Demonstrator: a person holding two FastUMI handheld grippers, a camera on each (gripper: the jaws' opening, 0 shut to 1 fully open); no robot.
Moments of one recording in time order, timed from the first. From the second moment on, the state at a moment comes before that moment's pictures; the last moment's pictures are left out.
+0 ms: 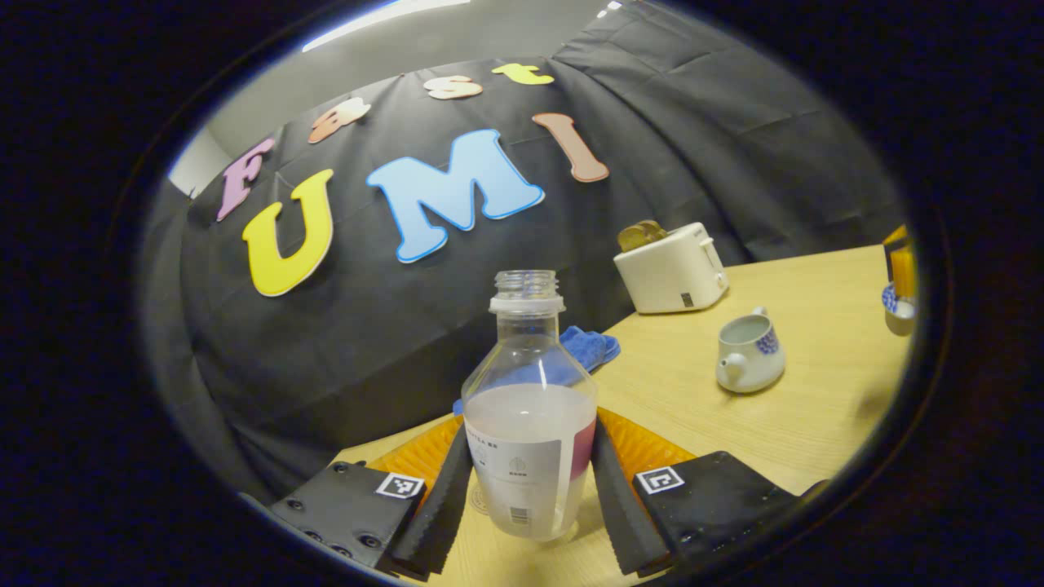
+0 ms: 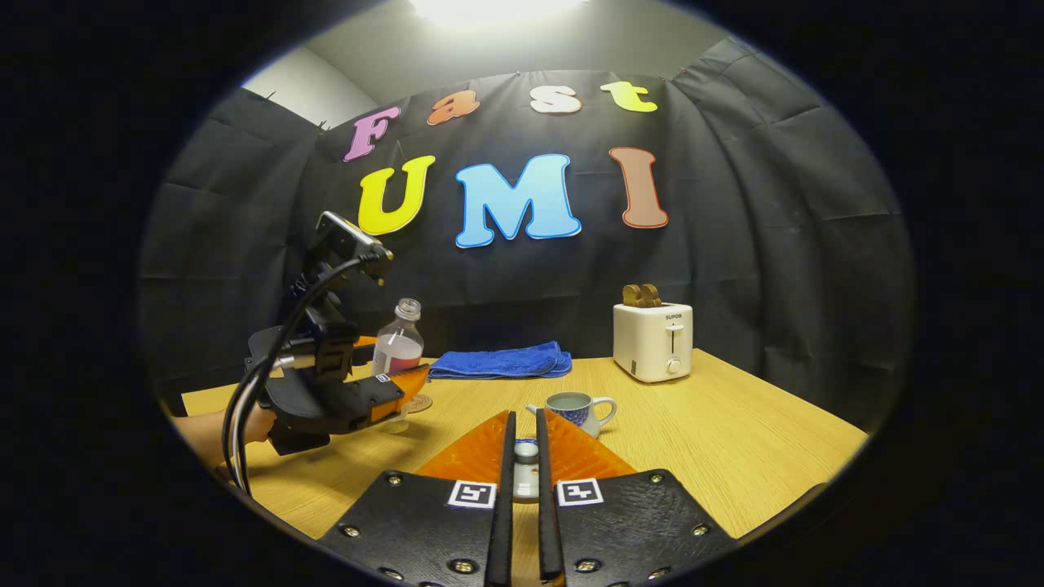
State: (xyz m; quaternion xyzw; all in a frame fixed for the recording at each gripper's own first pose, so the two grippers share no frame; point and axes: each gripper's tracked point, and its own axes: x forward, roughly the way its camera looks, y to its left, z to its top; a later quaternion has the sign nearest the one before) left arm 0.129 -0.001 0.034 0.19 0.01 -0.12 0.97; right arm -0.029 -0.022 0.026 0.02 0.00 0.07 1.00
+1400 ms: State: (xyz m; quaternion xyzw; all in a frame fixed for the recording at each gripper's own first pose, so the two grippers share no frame) left arm 0.238 0.075 -0.001 -0.02 0.04 -0.05 1.00; right arm -0.009 -0.036 0.007 0.05 0.04 0.06 1.00
